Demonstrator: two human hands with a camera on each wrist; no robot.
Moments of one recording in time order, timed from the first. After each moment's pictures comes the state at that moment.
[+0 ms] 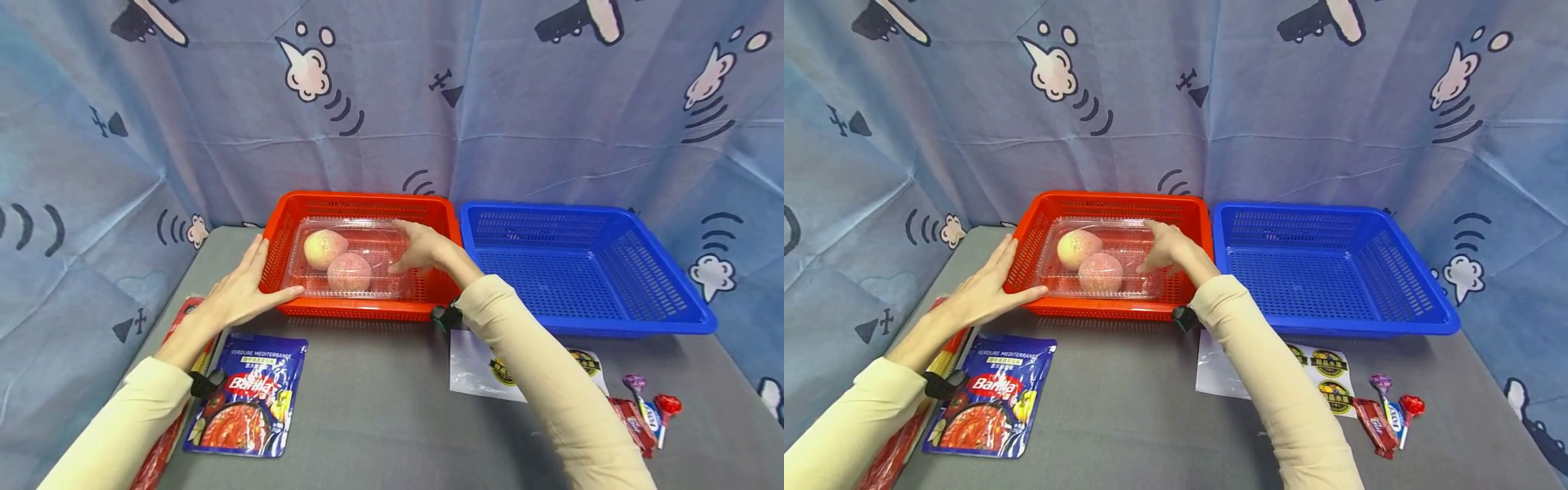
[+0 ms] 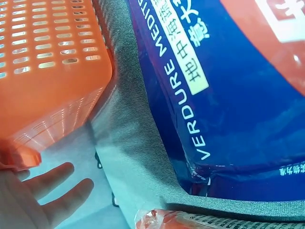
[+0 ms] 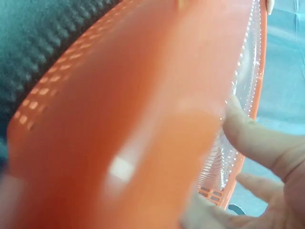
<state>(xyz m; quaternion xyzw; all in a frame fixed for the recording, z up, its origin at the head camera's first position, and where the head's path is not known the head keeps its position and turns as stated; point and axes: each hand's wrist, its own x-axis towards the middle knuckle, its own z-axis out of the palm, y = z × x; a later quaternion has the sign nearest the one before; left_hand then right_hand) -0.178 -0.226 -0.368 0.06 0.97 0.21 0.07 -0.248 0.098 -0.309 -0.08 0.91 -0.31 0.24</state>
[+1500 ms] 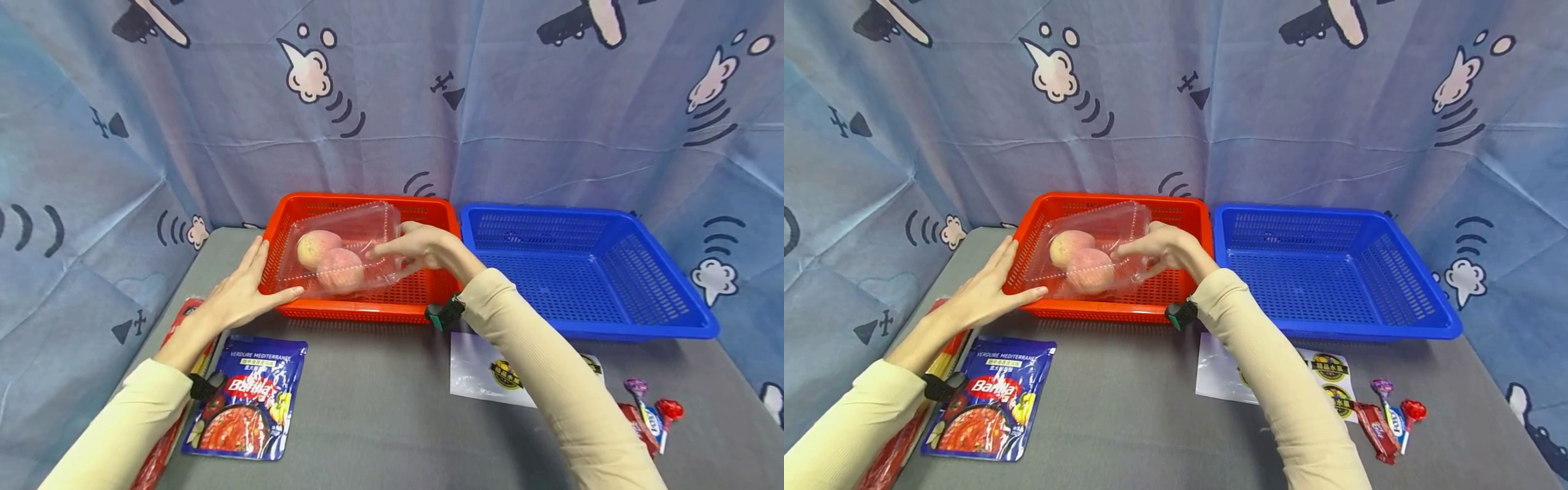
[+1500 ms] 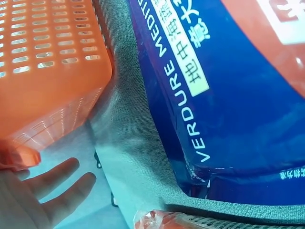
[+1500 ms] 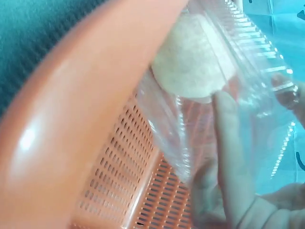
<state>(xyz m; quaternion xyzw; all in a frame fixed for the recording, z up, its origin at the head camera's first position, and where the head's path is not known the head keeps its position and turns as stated) -0.179 -0.227 -0.369 0.05 0.97 0.23 0.08 -0.252 0.088 -0.299 0.01 0.79 -0.51 0.35</state>
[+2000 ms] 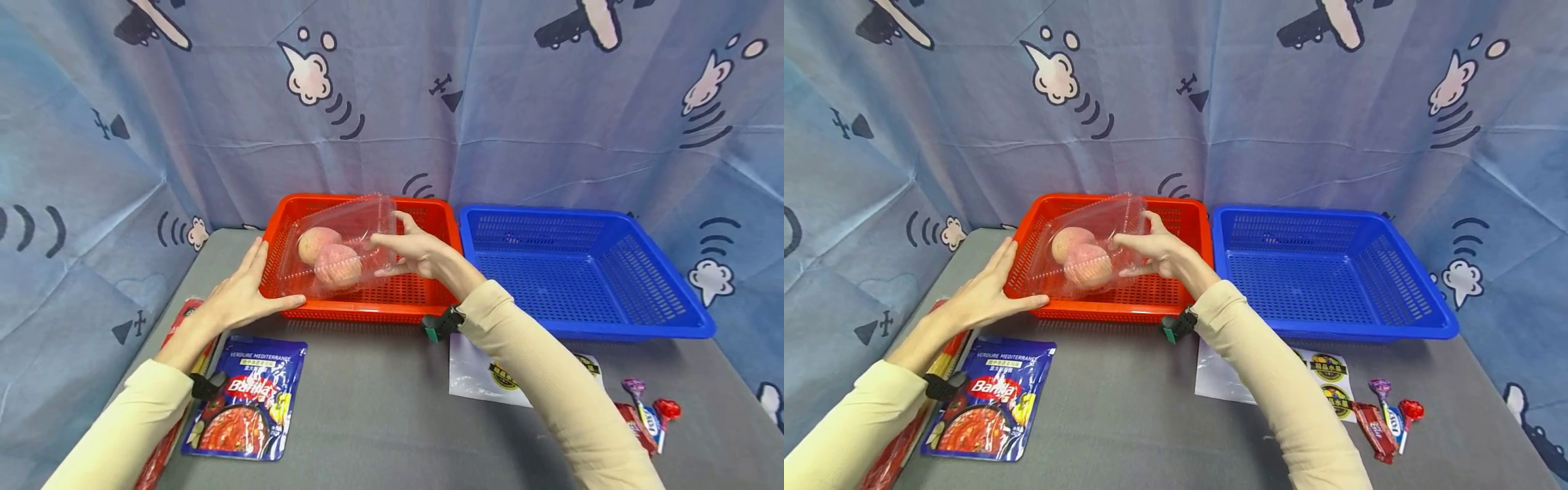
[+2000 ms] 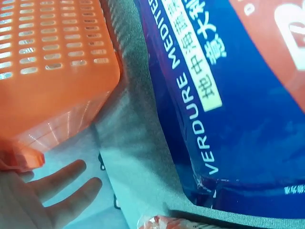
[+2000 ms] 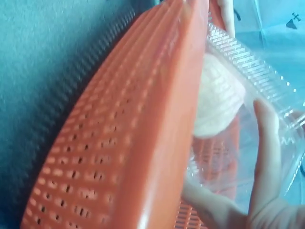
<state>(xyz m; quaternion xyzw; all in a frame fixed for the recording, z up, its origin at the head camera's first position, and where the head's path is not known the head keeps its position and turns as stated) -0.178 -0.227 -0.368 0.06 0.97 0.23 0.07 -0.243 0.080 -0.311 0.04 0.70 -0.65 0.30</state>
